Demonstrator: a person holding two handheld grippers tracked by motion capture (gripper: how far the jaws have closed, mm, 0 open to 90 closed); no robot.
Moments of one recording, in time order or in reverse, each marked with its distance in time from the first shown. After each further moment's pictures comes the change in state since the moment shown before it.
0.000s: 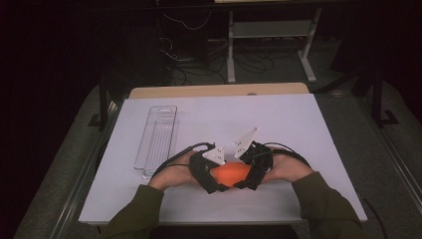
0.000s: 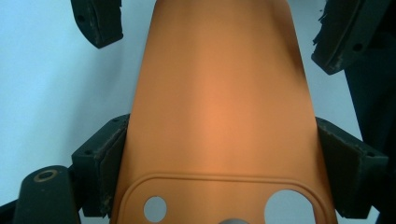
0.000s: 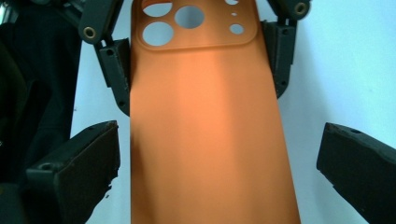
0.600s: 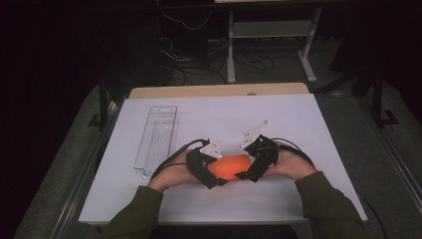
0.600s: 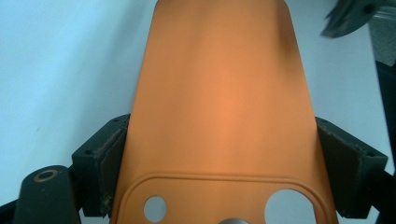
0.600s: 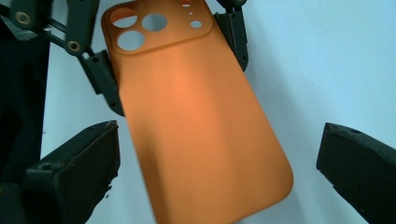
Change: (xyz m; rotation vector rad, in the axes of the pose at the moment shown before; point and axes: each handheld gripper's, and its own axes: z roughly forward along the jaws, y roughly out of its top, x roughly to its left) left arm 0.007 -0.005 -0.005 -0.005 0.091 -0.101; right arm -0.011 -0.009 -0.014 -0.074 -0.106 0.097
